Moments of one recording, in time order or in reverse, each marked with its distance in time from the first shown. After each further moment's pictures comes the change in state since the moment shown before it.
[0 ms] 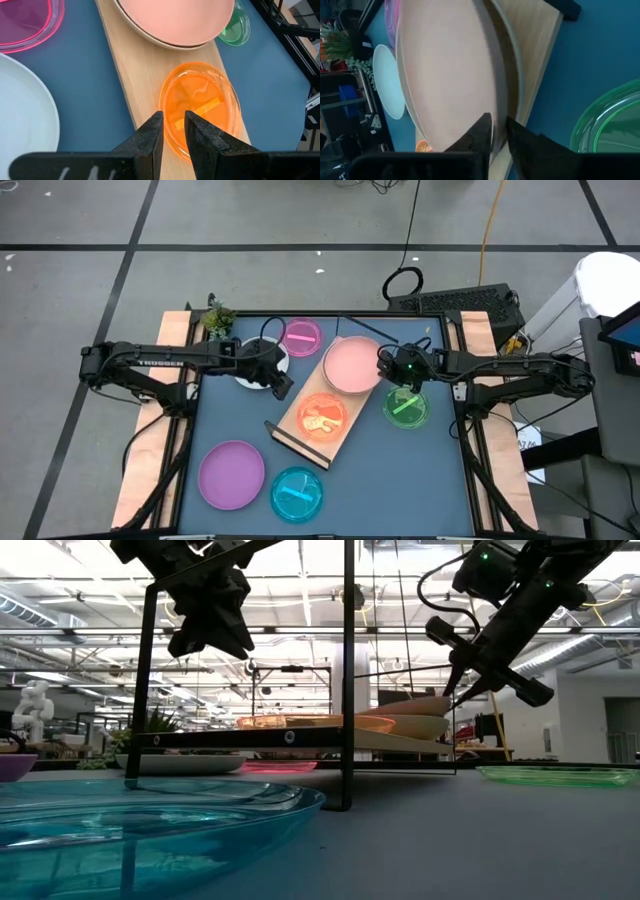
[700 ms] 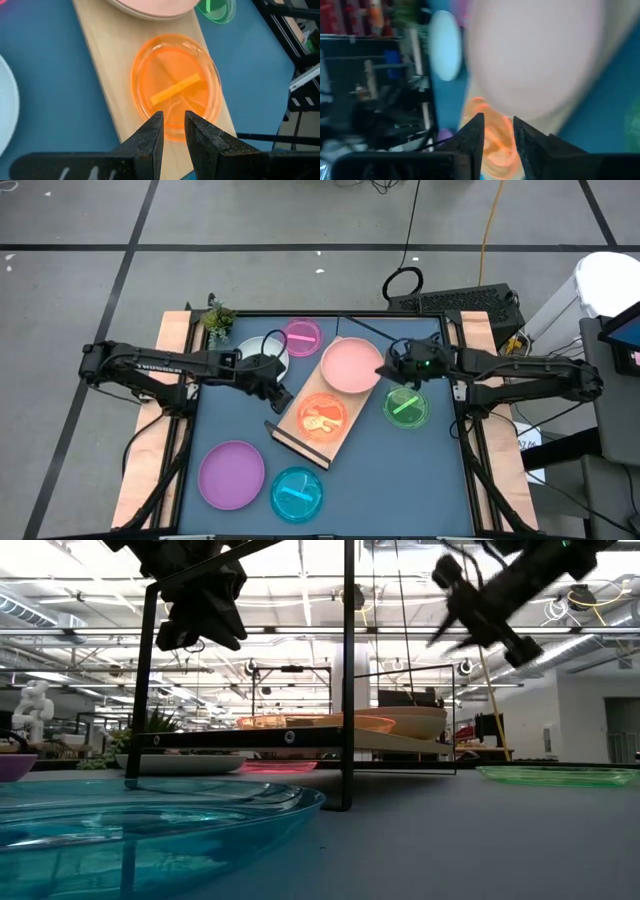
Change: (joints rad) left arm -0.118 0.000 0.000 -0.012 -0.008 -0.100; right arm 0.042 -0.148 0.088 -0.011 -0.073 -0.086
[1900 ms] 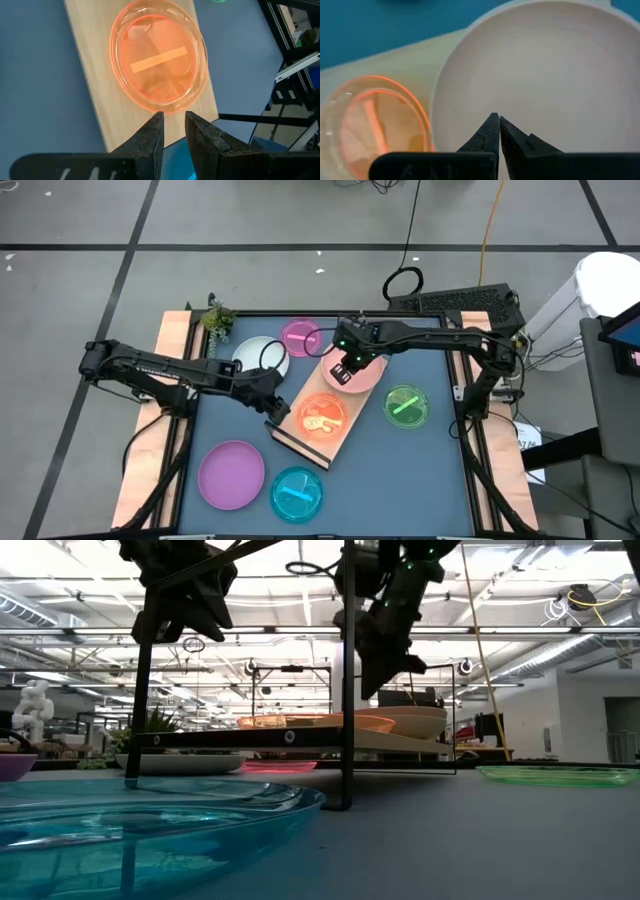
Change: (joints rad) left arm -0.112 0.000 0.000 -0.024 0.004 -0.184; right arm -0.064 0.814 0.733 -0.482 -0.030 -1.029
